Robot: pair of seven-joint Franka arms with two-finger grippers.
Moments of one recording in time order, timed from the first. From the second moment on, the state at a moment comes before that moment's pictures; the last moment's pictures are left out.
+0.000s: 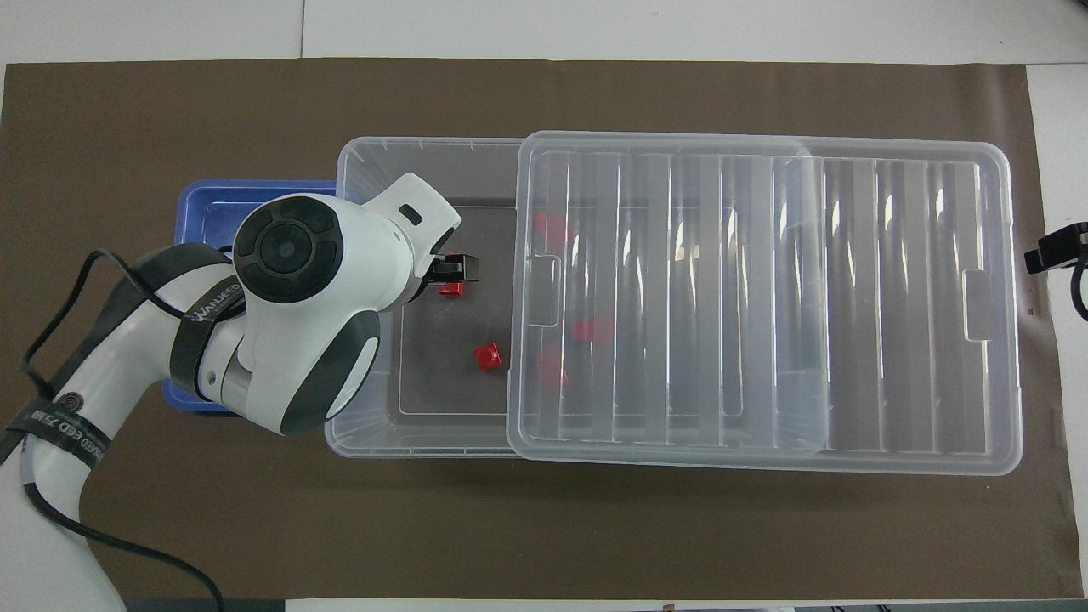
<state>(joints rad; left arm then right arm) -0.39 0.09 -0.15 -1.91 0.04 2.14 -0.50 0.09 0.02 -0.29 -1.60 0.02 1.59 -0.27</state>
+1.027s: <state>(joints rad) -0.07 -0.04 -0.11 -1.84 0.04 1.93 -0.20 0.07 0.03 -0.38 -1.90 0.02 1.92 -0.41</state>
